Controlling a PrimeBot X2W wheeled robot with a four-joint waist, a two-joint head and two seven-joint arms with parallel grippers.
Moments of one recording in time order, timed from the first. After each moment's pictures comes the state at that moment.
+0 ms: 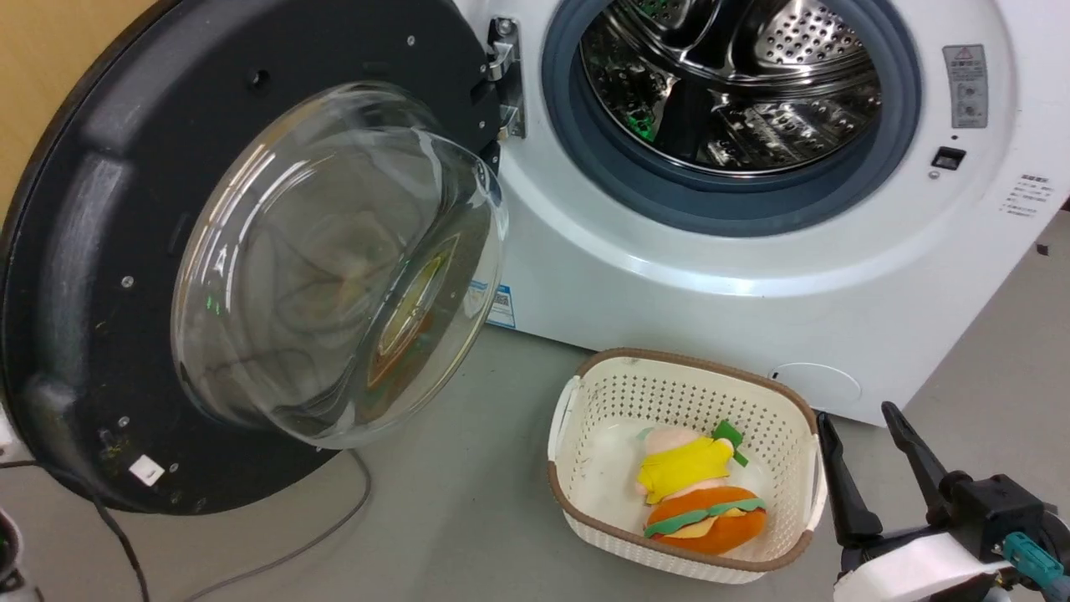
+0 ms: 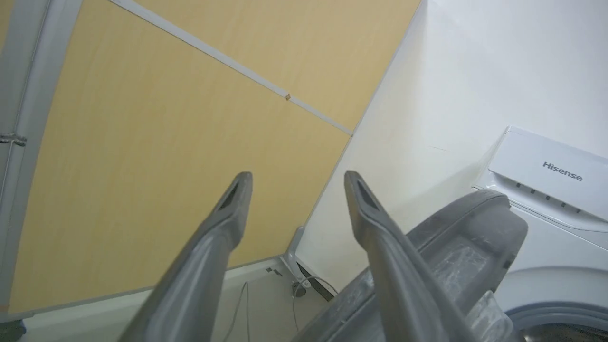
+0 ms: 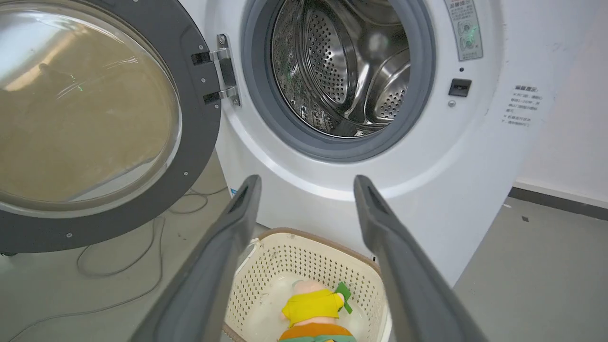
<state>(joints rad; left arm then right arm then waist) -0.29 0.17 0.54 0.00 -0.53 -0.07 -0.10 0.01 -0.05 -0.04 0.05 0.07 0.13 -0.14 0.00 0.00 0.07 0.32</state>
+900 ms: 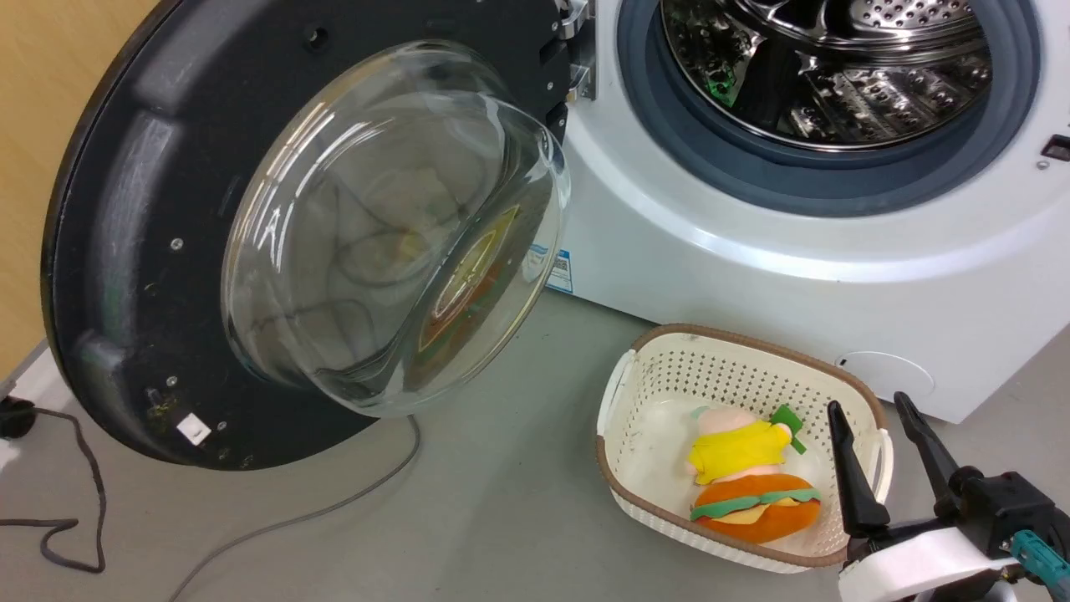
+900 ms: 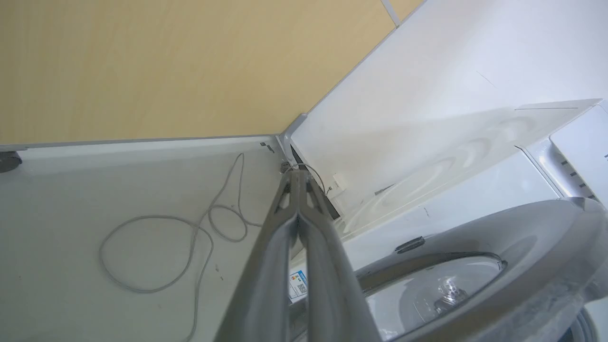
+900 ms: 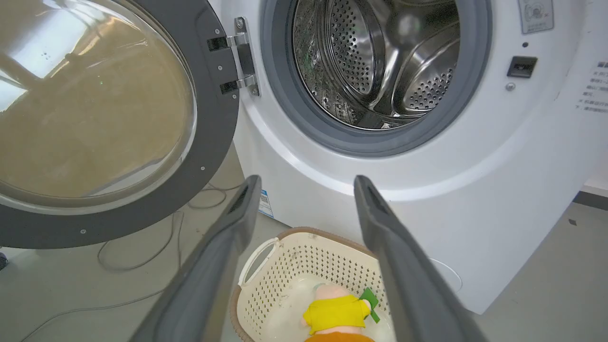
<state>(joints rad) -0.56 0.41 0.51 0.43 -0.90 -0.08 0.42 -0.01 -0.05 -0.05 0.09 0.07 0.13 -0.20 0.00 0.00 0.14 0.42</state>
